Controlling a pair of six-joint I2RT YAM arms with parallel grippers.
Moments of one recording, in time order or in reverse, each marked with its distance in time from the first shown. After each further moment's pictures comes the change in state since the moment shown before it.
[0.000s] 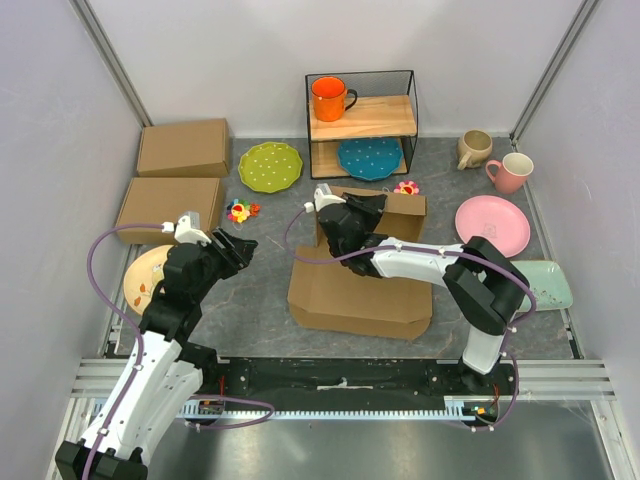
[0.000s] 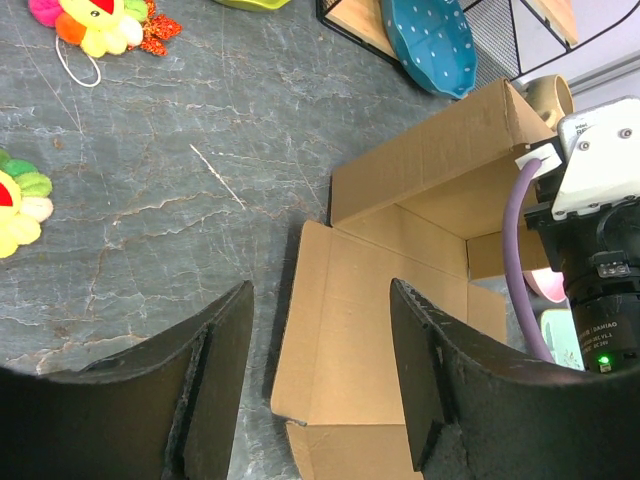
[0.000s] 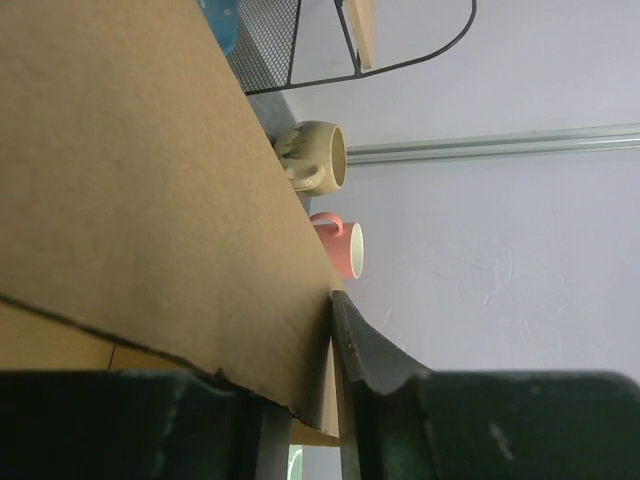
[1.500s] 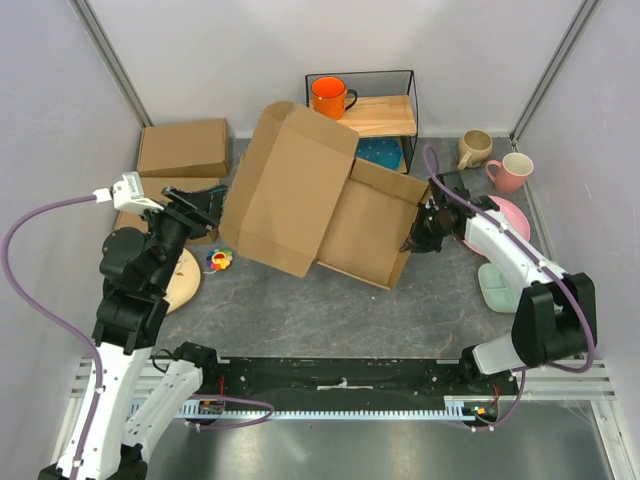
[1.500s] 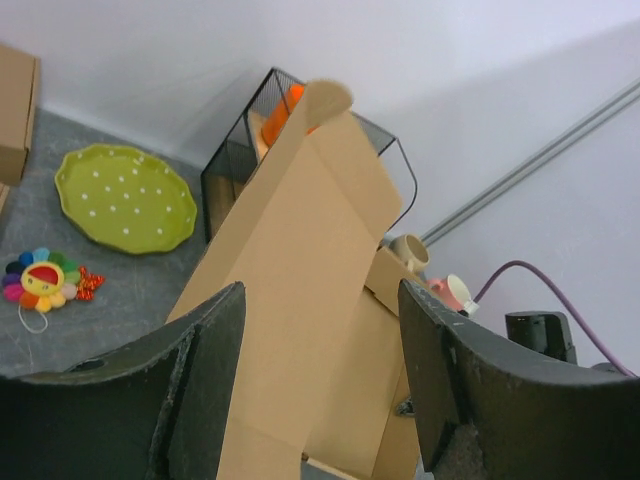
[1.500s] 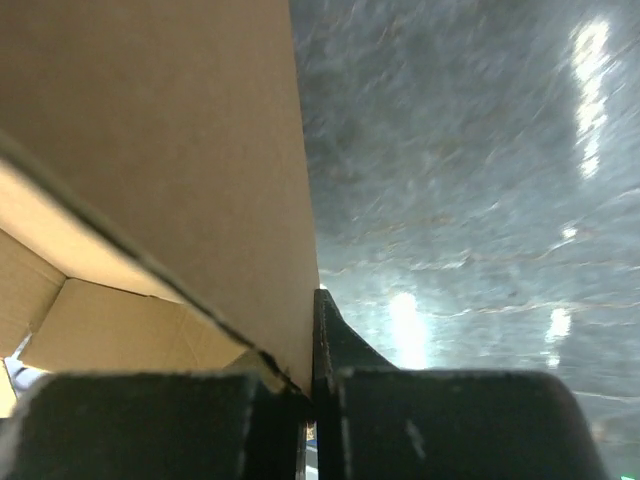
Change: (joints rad) left arm 0.001 0.058 0.518 -0.044 -0.088 0.064; right arm -0.628 -0.318 0.038 -1.010 -1.397 1.466
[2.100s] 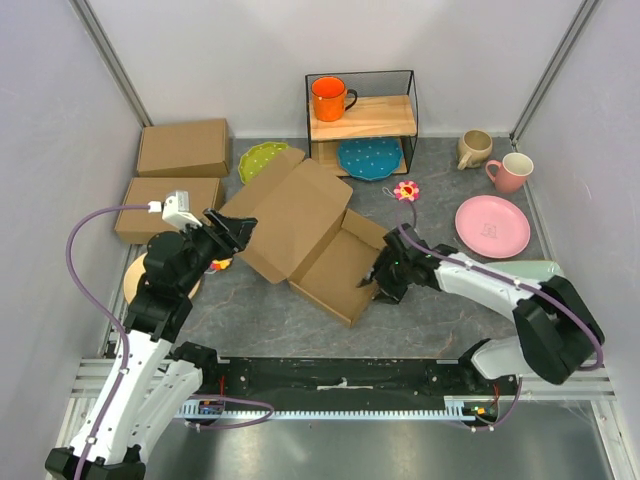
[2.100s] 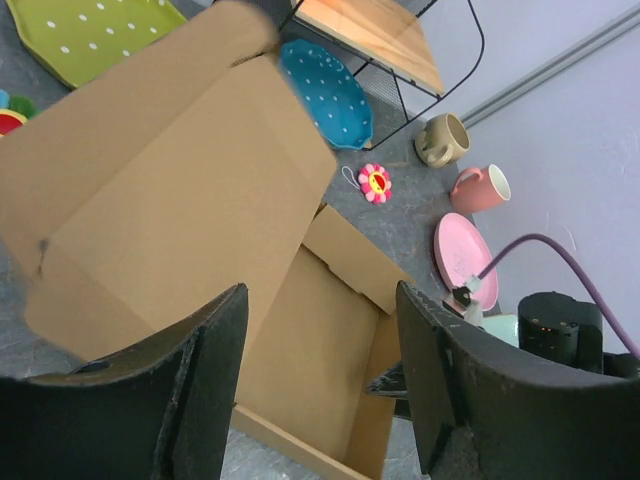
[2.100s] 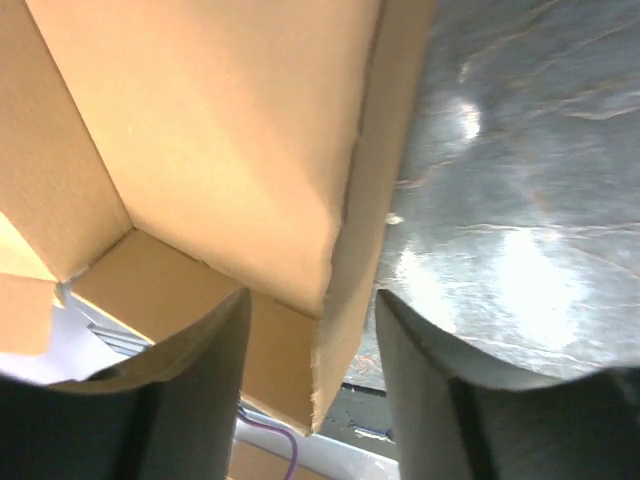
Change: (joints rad) left arm -0.017 -0.029 -0.311 0.052 0.137 -0.030; right arm 0.328 -0.133 -0.431 0.320 0.047 0.663
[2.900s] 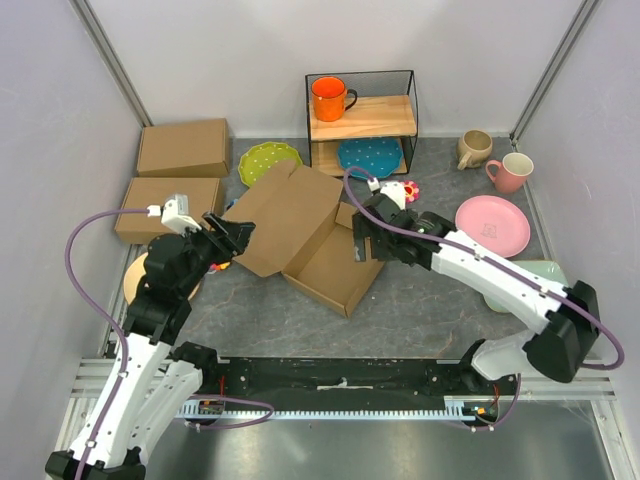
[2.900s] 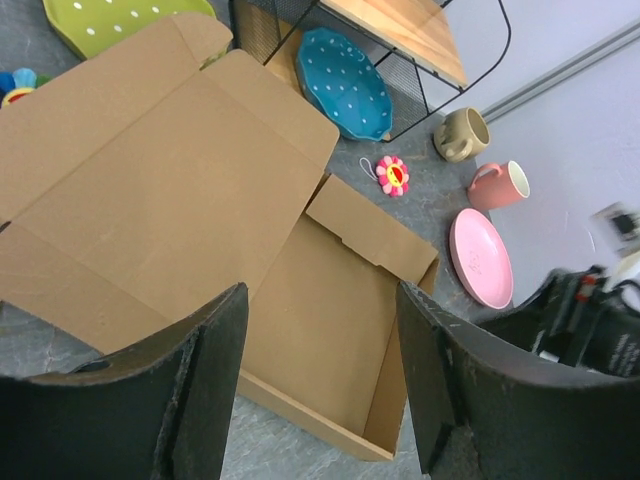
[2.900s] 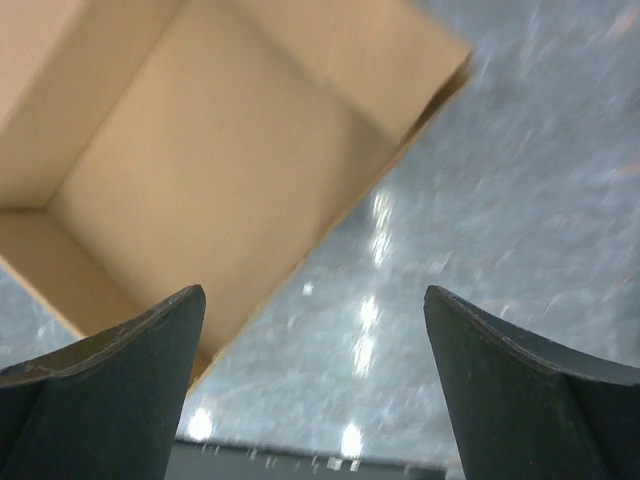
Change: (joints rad) left arm -0.001 -0.010 0.000 -0.056 -0.021 0.007; right arm 0.241 0.074 0.542 -0.449 0.535 -0.582
